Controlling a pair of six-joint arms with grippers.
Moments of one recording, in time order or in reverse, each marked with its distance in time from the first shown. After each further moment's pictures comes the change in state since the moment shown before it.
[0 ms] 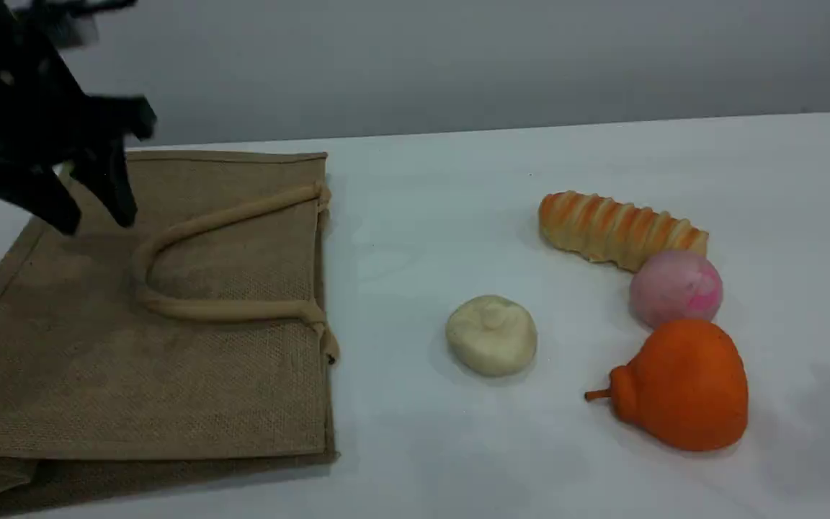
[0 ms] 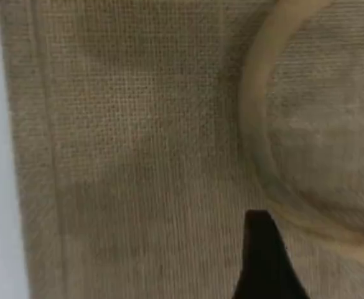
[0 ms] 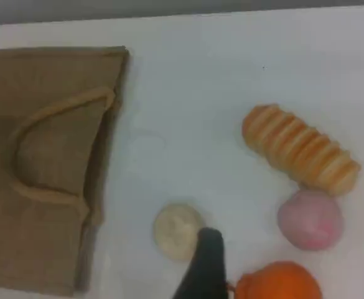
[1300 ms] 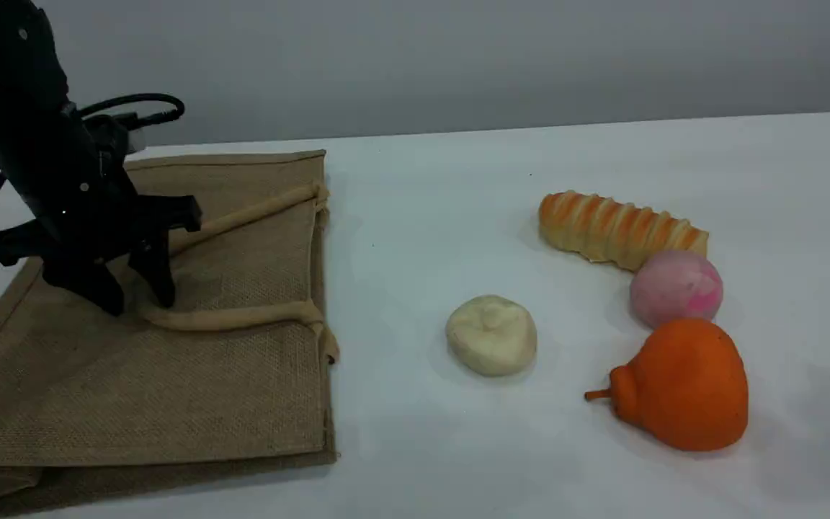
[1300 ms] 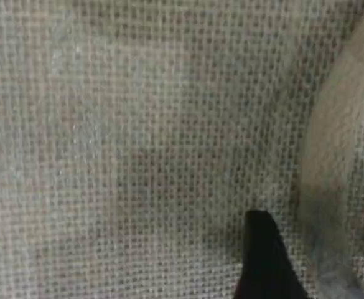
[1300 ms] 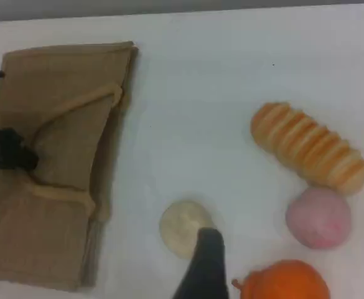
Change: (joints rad) left arm 0.000 0.223 -0.032 0.000 -0.114 -0.071; right arm 0.000 0.003 0.000 0.025 0.009 -0.028
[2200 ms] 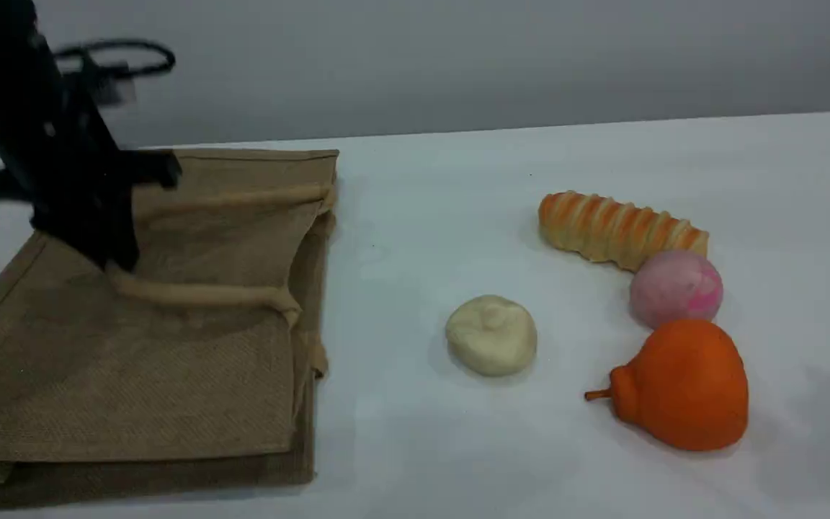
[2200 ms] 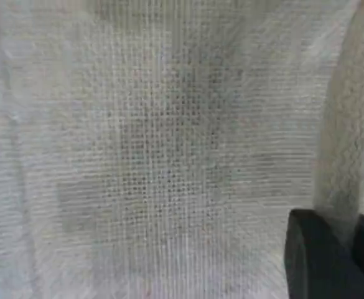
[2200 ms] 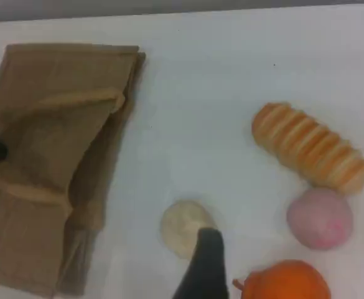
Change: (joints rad) left arm 0.000 -0.123 -0.050 0.002 0.184 0.133; right arm 0.000 0.000 0.000 0.004 0.000 -0.002
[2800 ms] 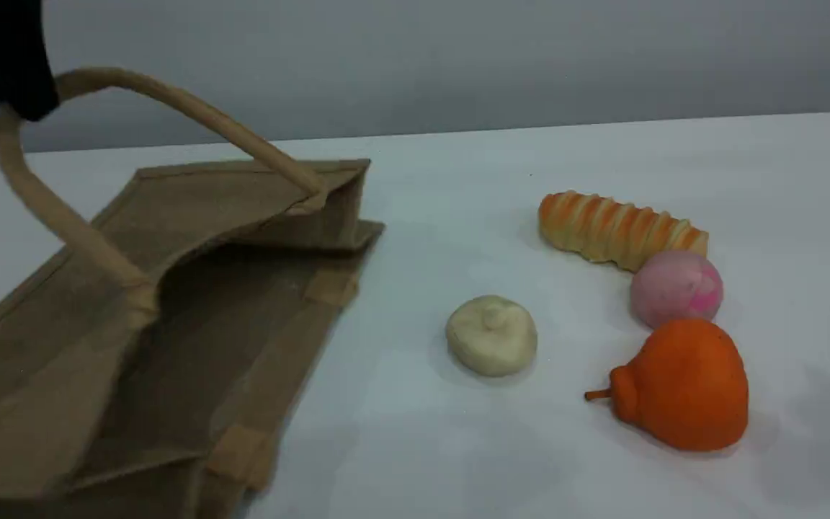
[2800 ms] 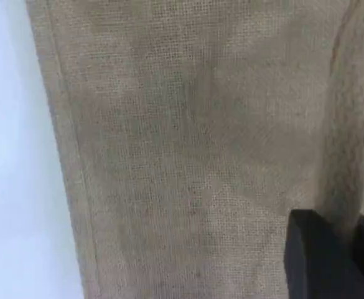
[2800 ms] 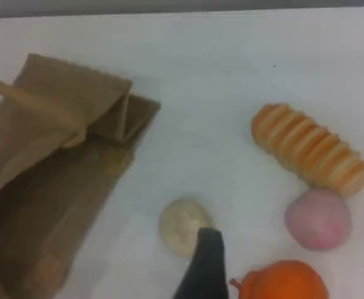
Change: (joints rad) left arm 0.000 -0.240 -0.189 -0.053 0.472 0.400; right arm 0.000 0.000 0.000 0.001 0.014 -0.018
